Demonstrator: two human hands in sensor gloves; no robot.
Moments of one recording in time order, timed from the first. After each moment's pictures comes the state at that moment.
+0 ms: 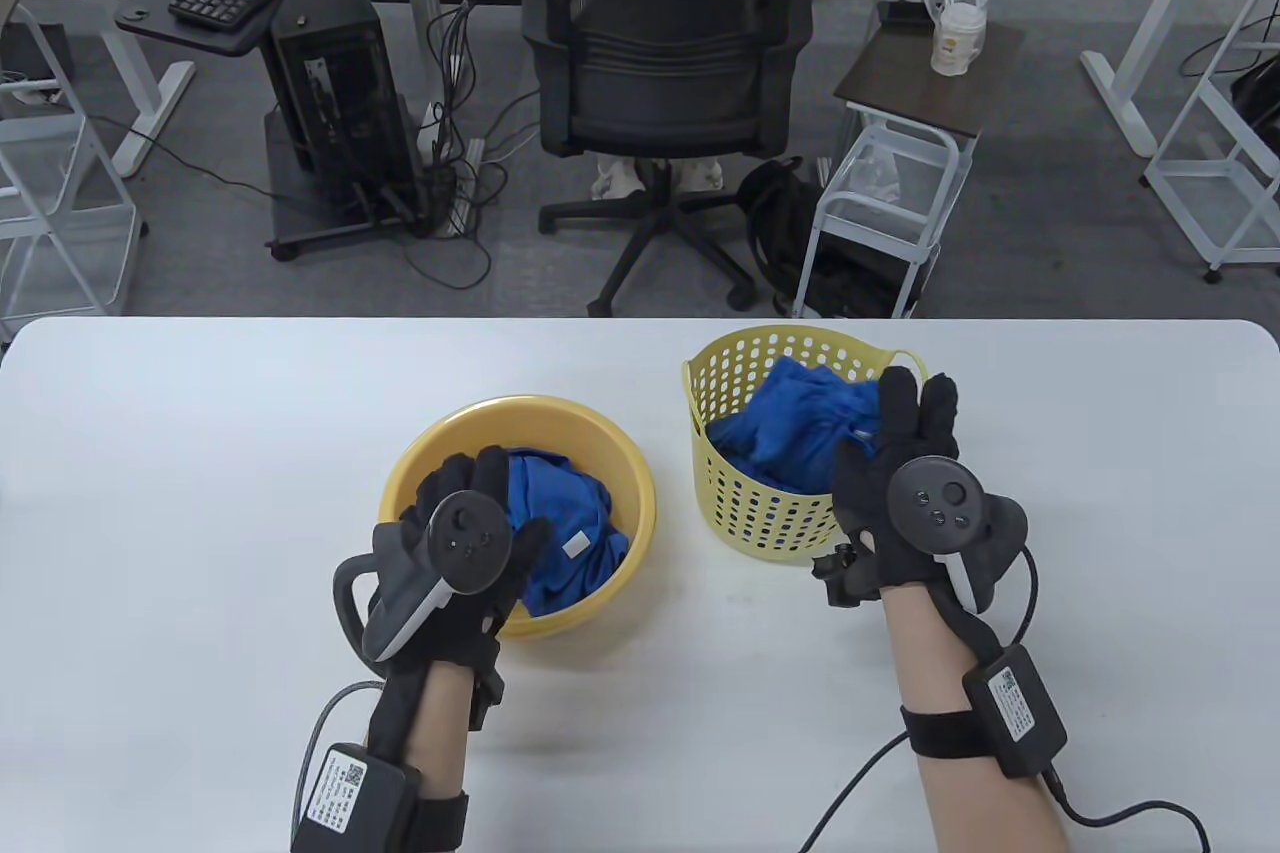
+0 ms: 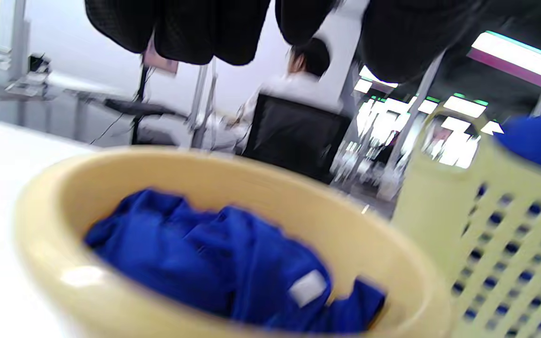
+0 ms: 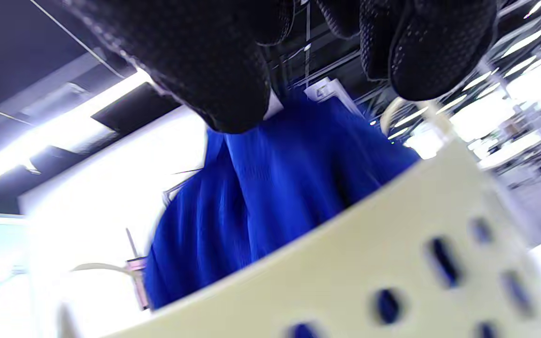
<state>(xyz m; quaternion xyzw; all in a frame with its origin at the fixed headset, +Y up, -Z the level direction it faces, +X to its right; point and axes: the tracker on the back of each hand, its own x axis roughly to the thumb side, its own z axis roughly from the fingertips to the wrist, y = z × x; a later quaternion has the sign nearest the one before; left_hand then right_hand) -0.174 -0.634 -0.326 -0.05 0.05 0.10 0.99 0.202 -0.622 -0.379 0.03 -0.26 0.91 0.32</state>
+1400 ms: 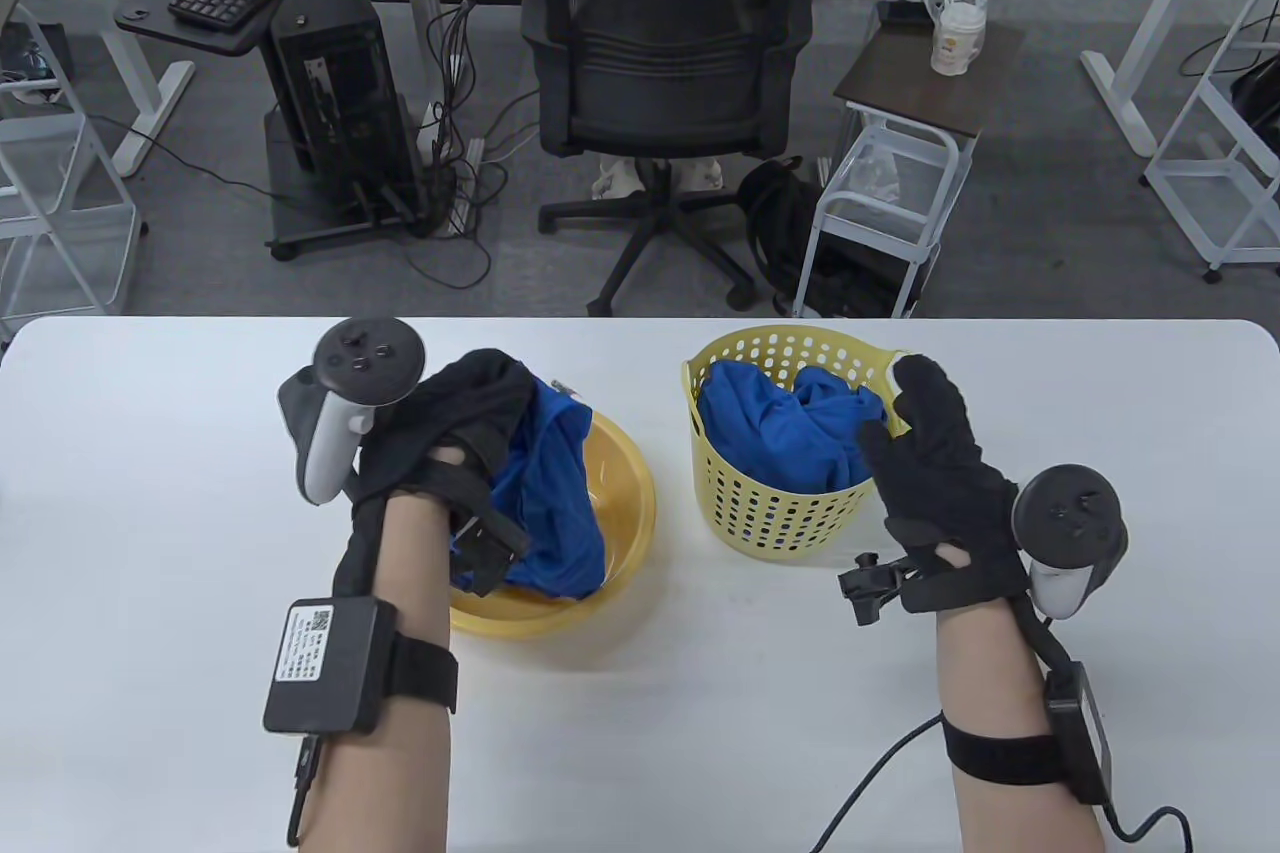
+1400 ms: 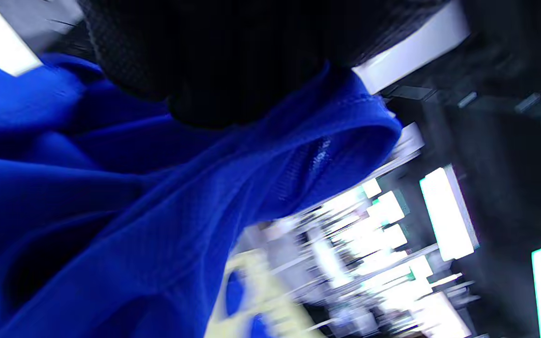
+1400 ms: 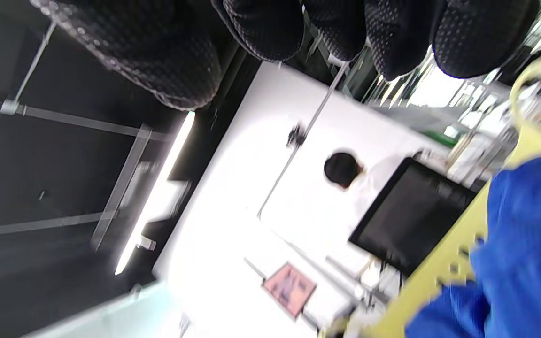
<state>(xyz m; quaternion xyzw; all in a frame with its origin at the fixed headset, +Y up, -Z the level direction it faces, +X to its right) -0.201 -0.517 -0.365 -0.01 -0.02 0.51 0.86 0.223 -0.587 -0.358 0.15 -0.19 0.82 0.52</state>
